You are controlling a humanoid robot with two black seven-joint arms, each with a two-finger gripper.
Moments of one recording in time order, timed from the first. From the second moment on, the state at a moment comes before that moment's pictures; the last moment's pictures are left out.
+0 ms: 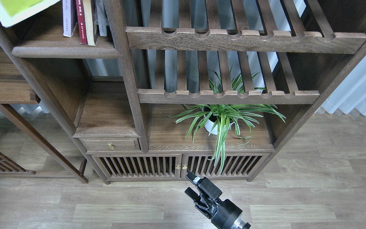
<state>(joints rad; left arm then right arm) -1.15 0.86 -0.90 -1.01 0.23 -0.49 0.35 -0.15 0.01 0.94 1.06 0.26 0.58 -0.31</state>
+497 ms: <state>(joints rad) -1.24 0.77 -0.90 -0.83 0.40 -0.49 0.35 -0.16 0.02 0.94 1.07 0.26 0.58 -0.31</state>
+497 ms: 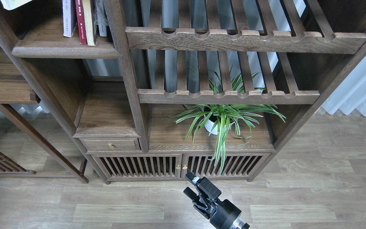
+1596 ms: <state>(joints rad) -1.34 0.46 -0.75 -0.50 0.60 -0.49 0.01 -0.16 0.01 0.98 1.08 0.26 0.58 -0.31</state>
